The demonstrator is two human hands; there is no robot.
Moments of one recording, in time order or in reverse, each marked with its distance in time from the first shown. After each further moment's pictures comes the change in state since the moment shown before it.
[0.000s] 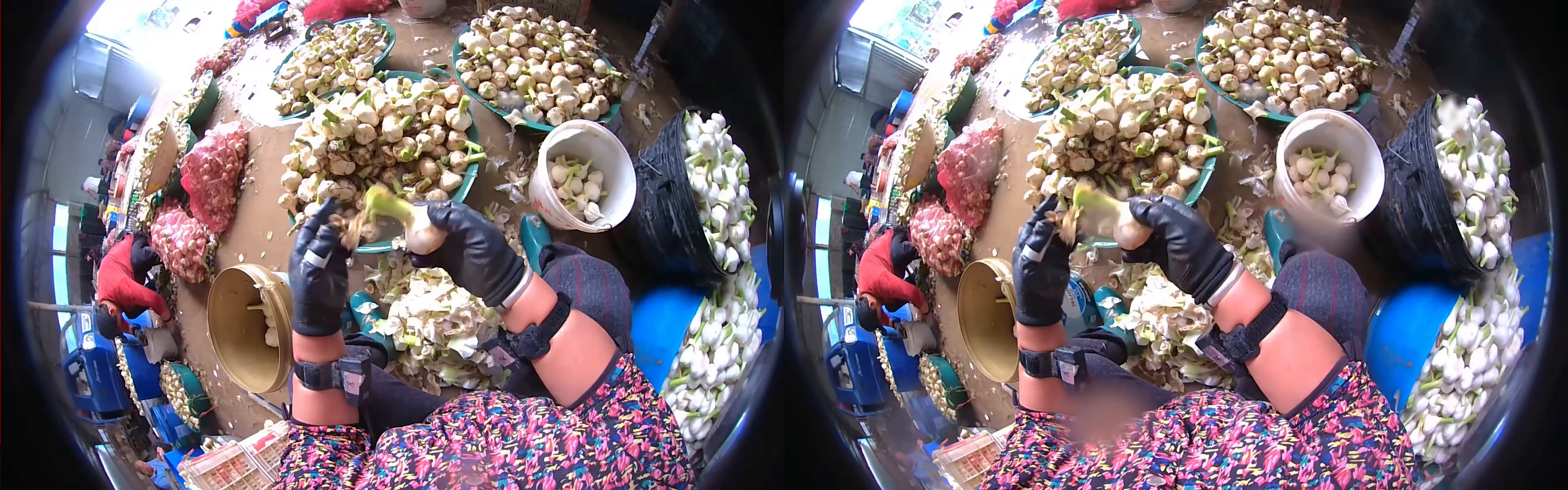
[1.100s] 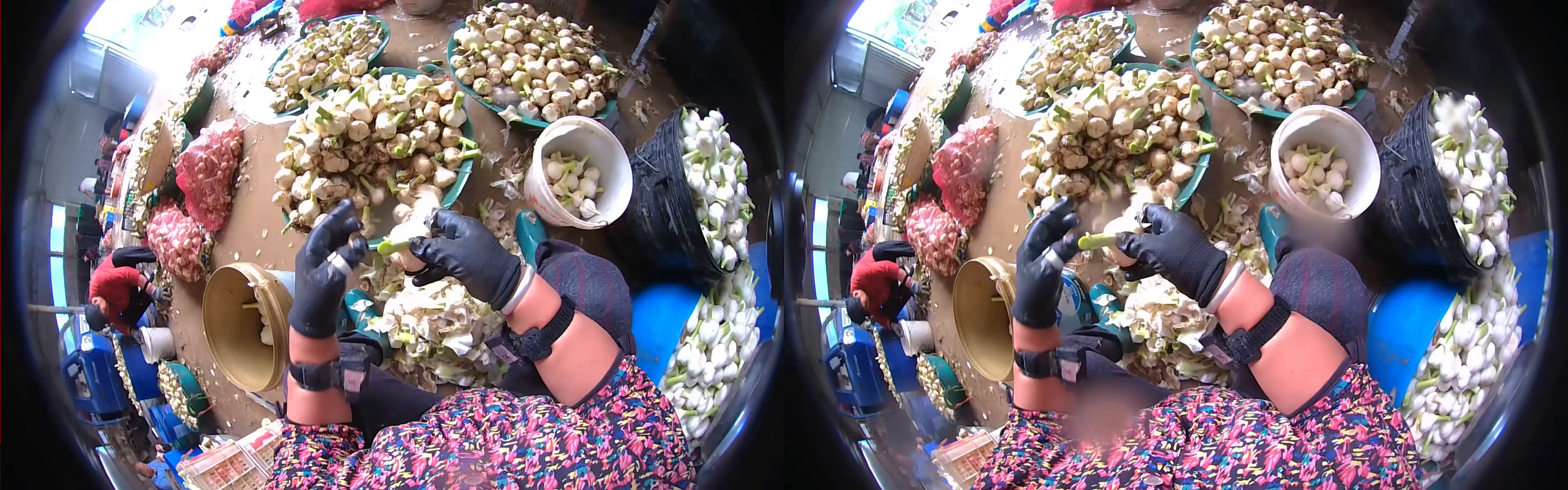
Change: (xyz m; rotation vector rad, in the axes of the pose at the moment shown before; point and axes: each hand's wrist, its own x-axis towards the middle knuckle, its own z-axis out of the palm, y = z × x) left_hand -0.009 -0.001 0.006 0.486 -0.092 -0.064; right_hand -0.009 -0.008 -0.001 -0.572 -0.042 0.079
